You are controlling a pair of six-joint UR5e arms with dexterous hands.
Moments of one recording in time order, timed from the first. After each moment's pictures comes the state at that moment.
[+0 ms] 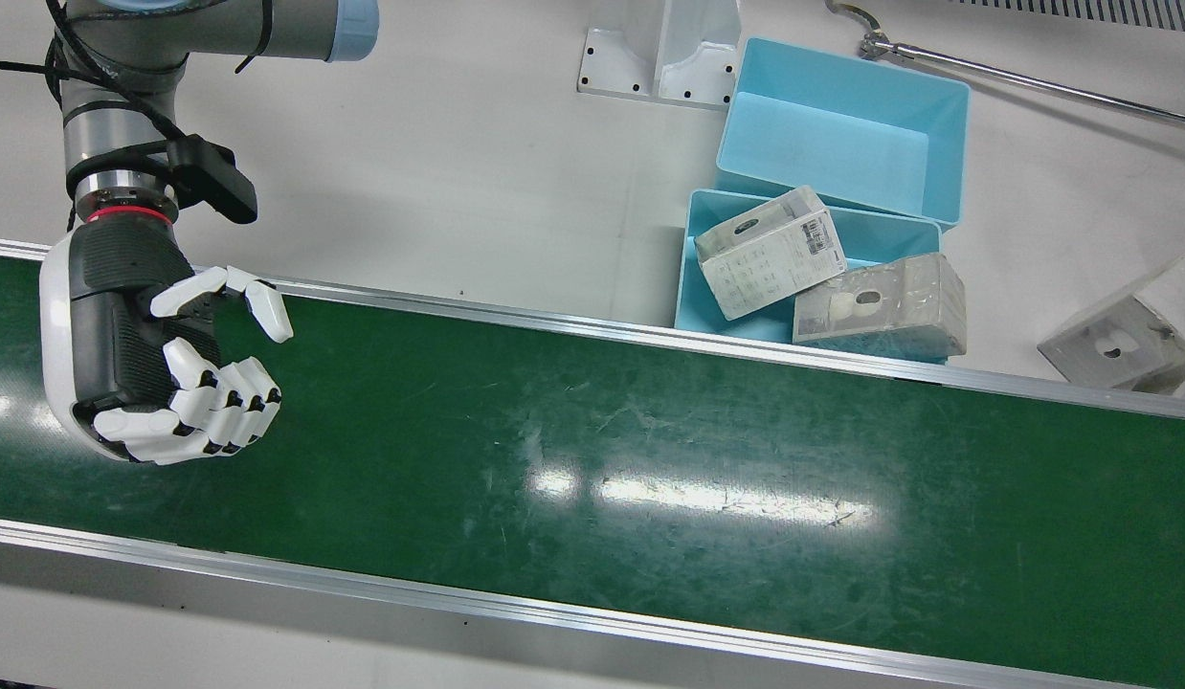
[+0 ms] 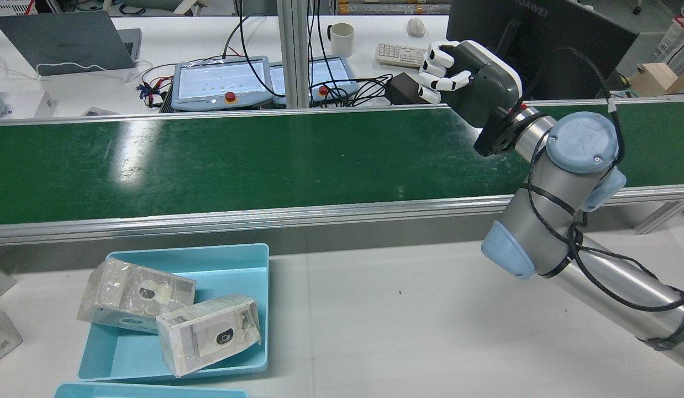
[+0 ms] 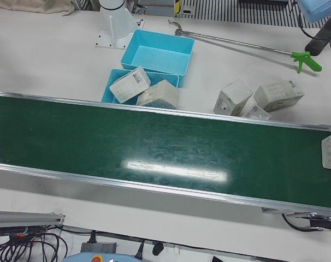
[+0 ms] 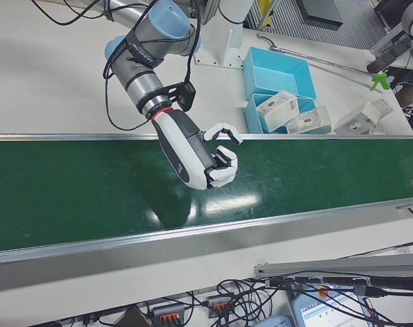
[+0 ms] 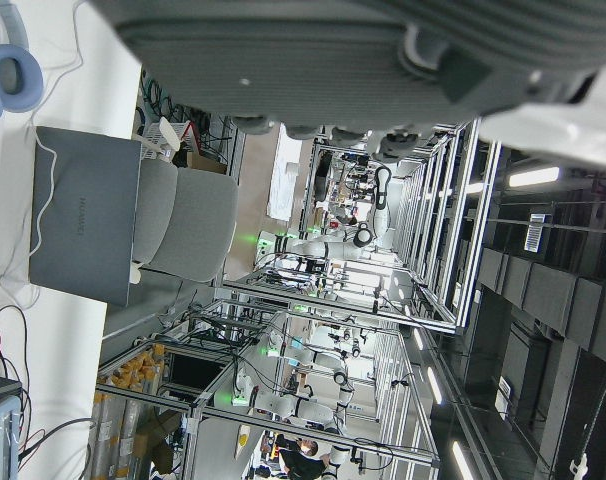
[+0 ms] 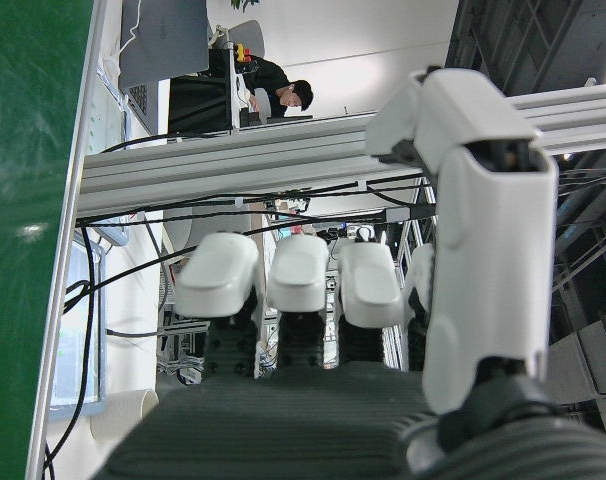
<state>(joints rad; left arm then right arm) -1.81 -1.79 -1.75 0.44 1.92 -0.15 0.96 -1.03 1.75 -3.54 -1.30 0.01</state>
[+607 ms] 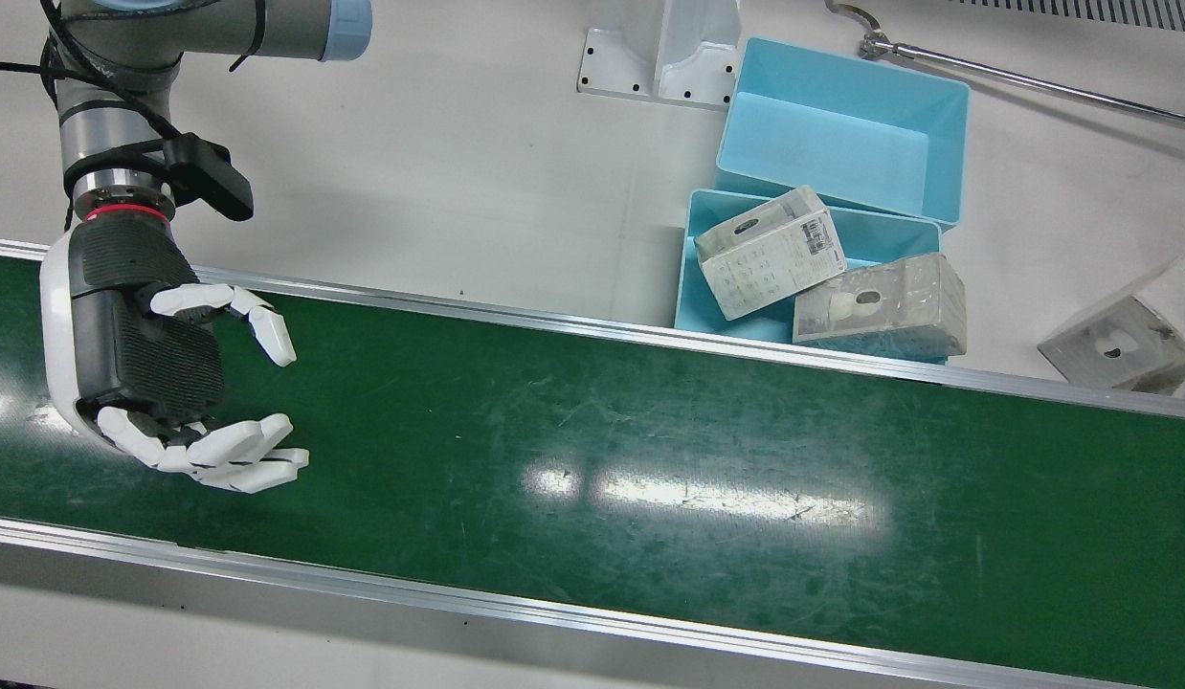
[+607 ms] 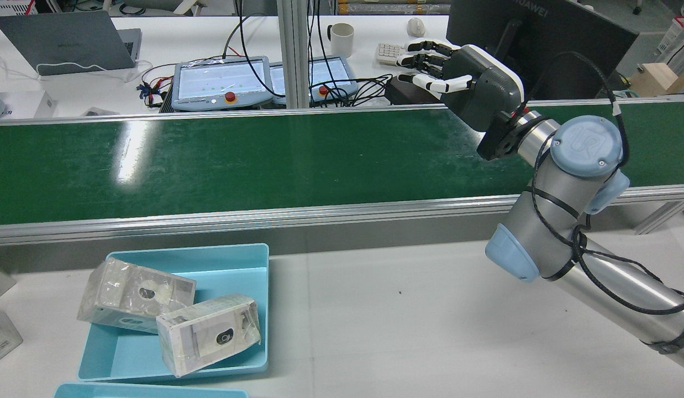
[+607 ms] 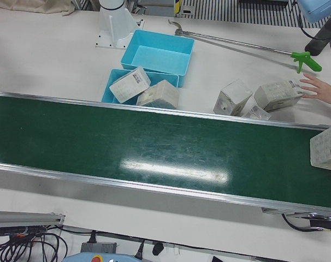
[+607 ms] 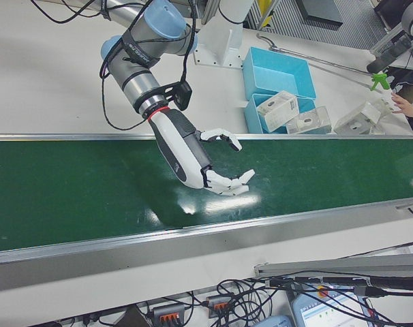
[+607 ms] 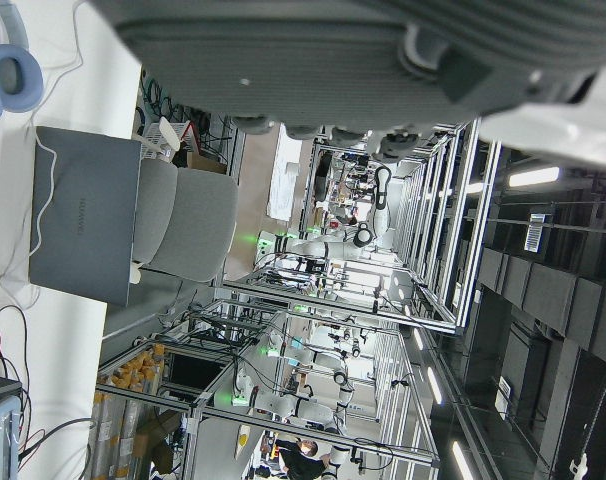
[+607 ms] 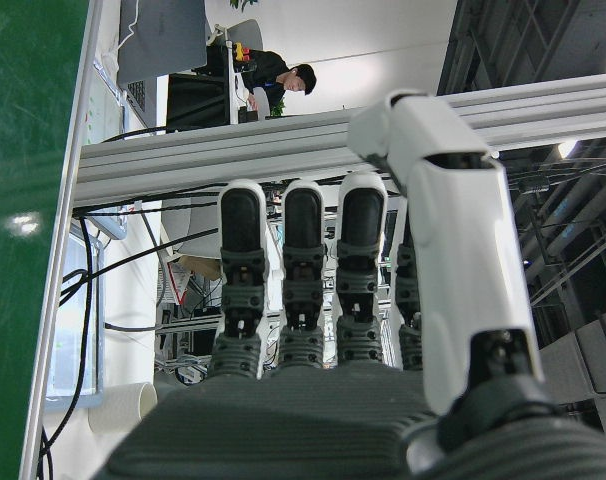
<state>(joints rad) -1.81 -1.79 -1.75 0.44 1.92 -0.15 0.96 -1.04 1.75 -3.52 -1.31 0.01</state>
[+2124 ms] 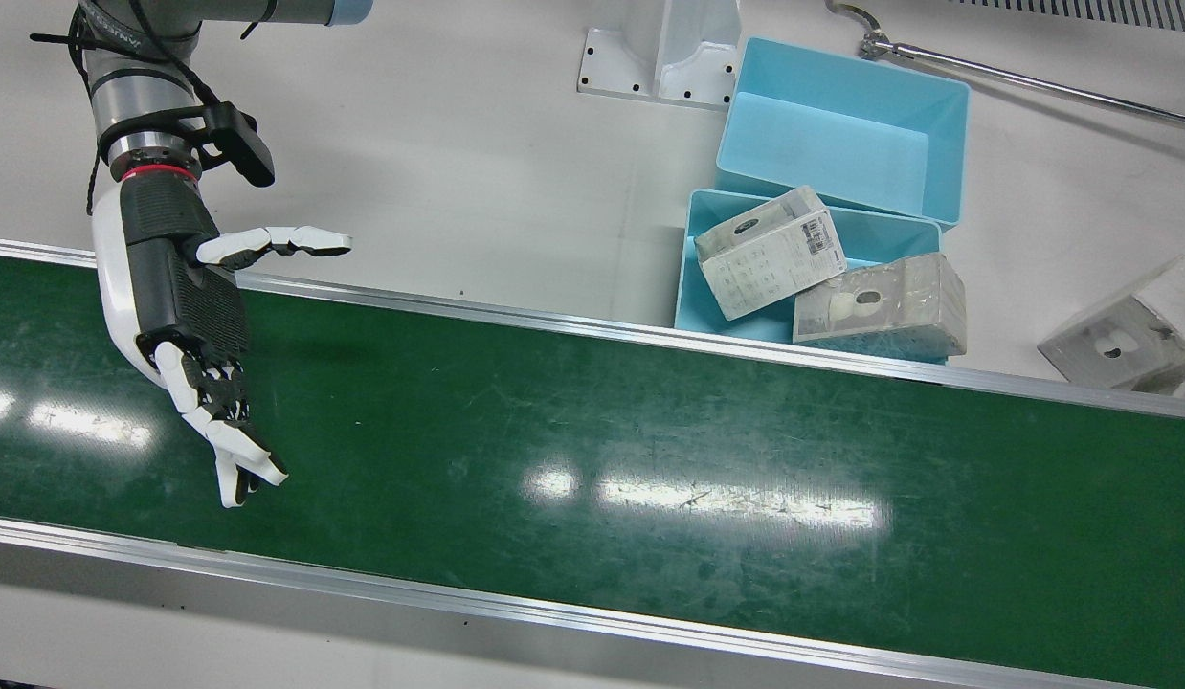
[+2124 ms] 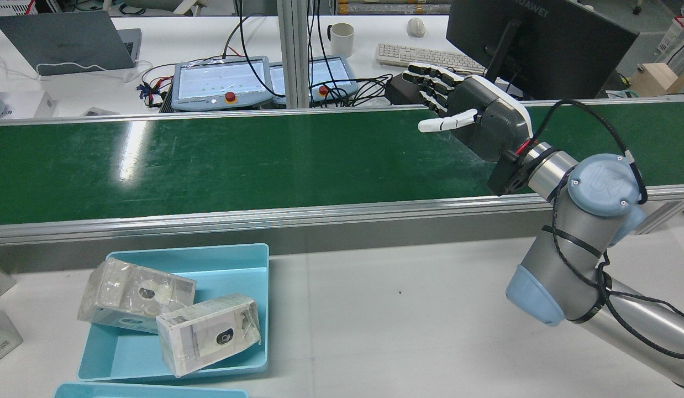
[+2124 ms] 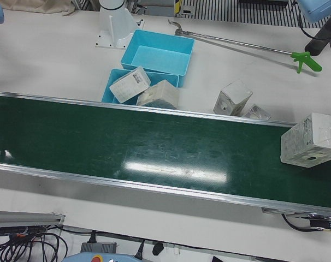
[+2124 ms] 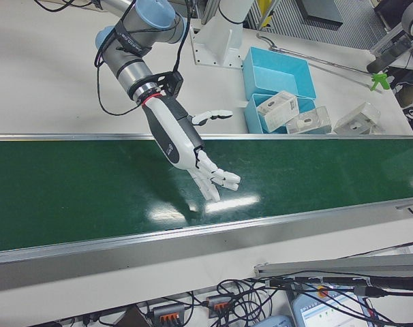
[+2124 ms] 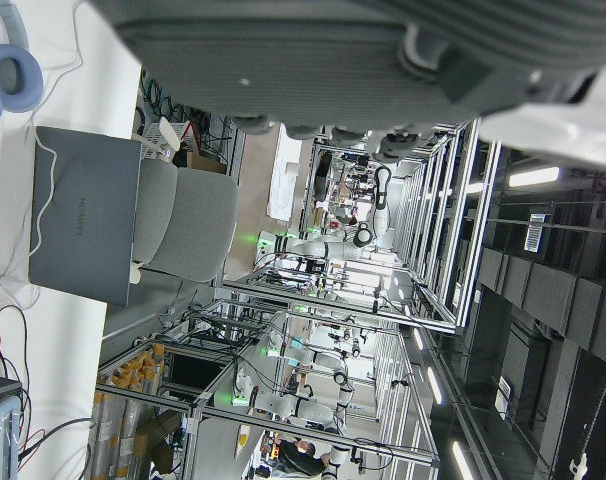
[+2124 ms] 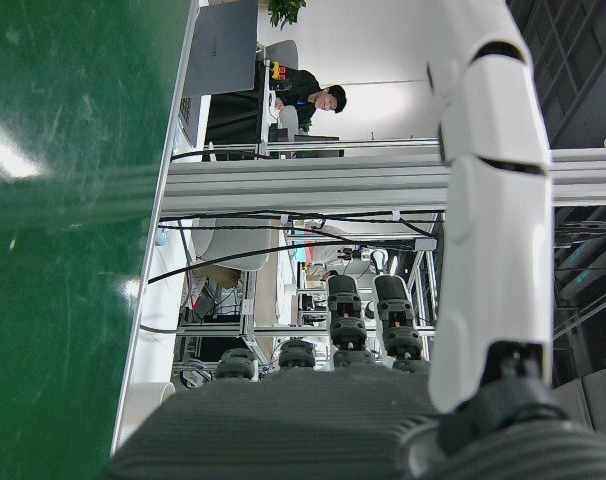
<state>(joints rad) -1.81 -1.79 -1.75 0.44 1.92 -0.15 0.89 -1.16 1.87 -3.52 -1.29 -0.12</state>
